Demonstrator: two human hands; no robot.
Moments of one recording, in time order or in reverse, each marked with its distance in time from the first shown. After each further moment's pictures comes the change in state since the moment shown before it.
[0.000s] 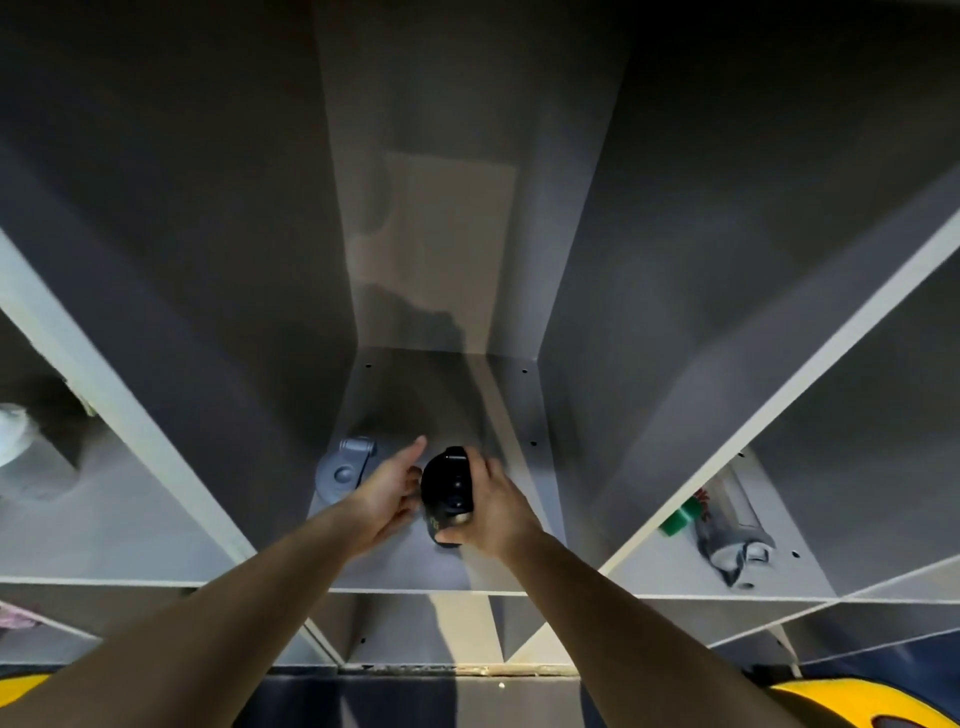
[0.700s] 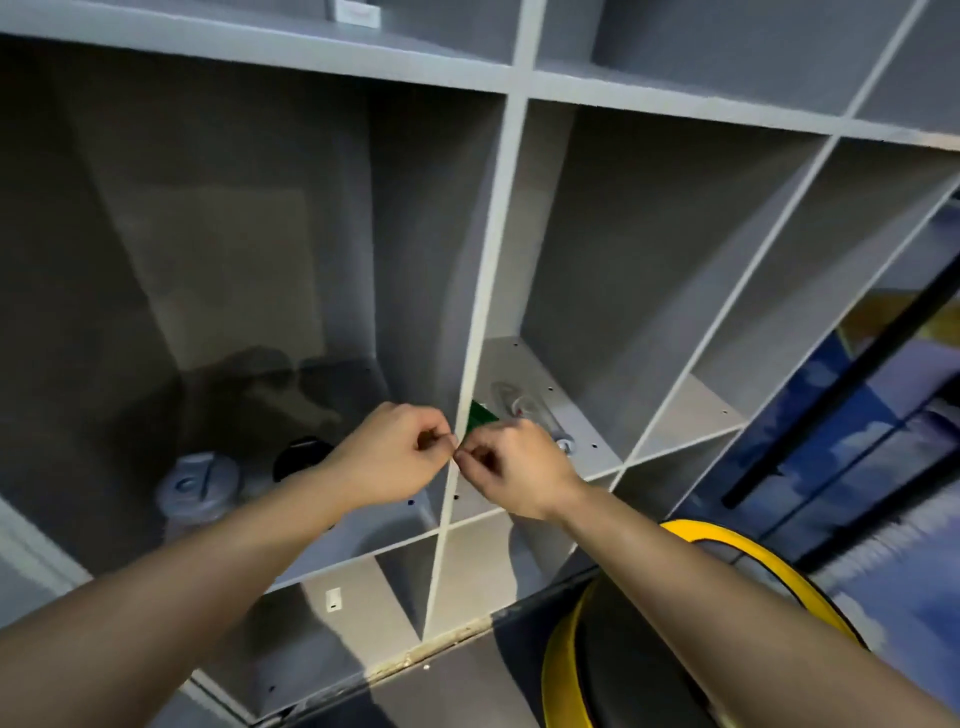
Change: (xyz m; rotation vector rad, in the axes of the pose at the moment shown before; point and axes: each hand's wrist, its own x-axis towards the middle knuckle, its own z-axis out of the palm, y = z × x) left_hand -0.151 0.027 0.147 1.162 -0.203 0.978; right_hand -0.220 0.022 -0.168 -0.227 0.399 -0.091
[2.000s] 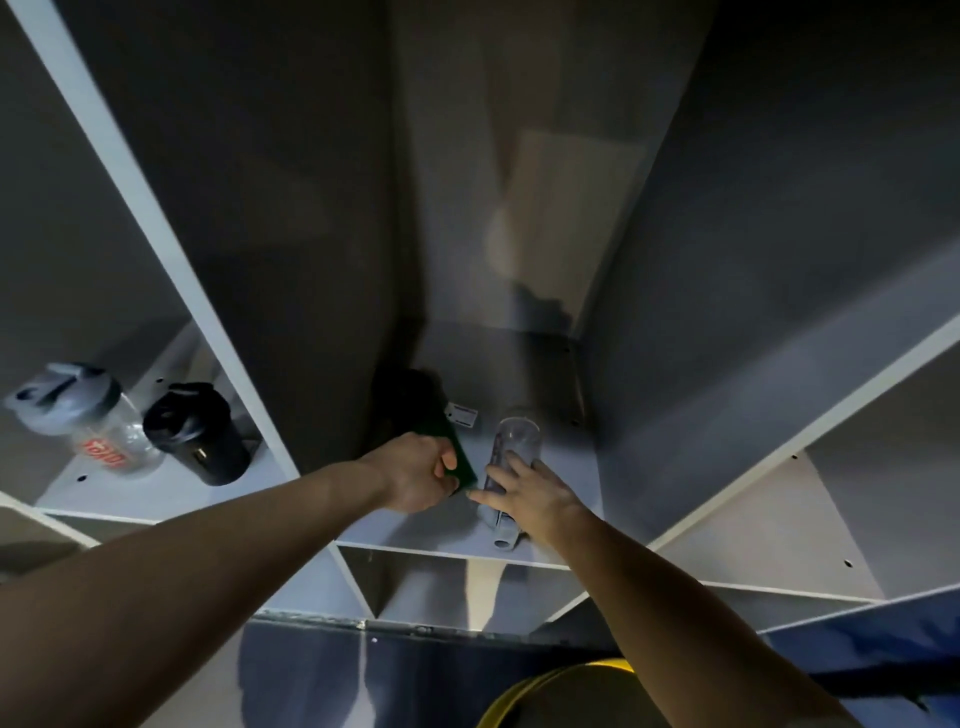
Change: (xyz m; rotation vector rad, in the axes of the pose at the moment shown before) left_hand 0.216 0.020 0.203 0.048 -0.255 -0.608; right_hand 0.096 0.348 0.092 -0.659 -0.746 -0.585
